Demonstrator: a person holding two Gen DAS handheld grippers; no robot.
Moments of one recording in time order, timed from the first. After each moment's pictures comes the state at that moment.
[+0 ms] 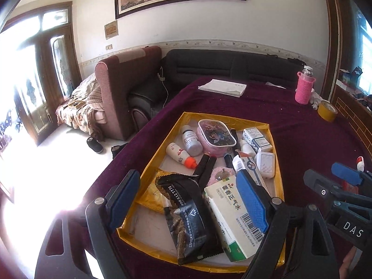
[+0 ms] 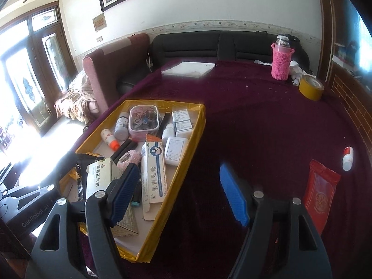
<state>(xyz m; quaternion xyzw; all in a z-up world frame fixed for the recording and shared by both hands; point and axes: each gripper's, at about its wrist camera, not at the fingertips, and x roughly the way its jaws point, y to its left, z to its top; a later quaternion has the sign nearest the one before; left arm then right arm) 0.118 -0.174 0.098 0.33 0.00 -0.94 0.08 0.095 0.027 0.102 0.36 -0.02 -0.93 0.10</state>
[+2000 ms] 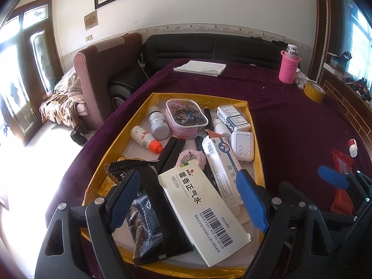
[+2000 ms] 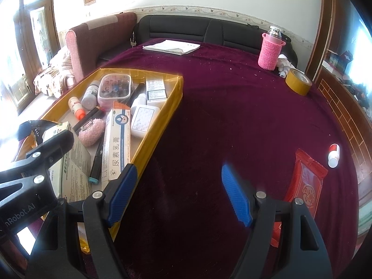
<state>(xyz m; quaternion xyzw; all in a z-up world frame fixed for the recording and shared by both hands) 0.104 -0.141 0.073 0.37 -0.01 -0.93 0.02 0.095 0.031 0.062 0.40 0.04 -0.91 0.04</state>
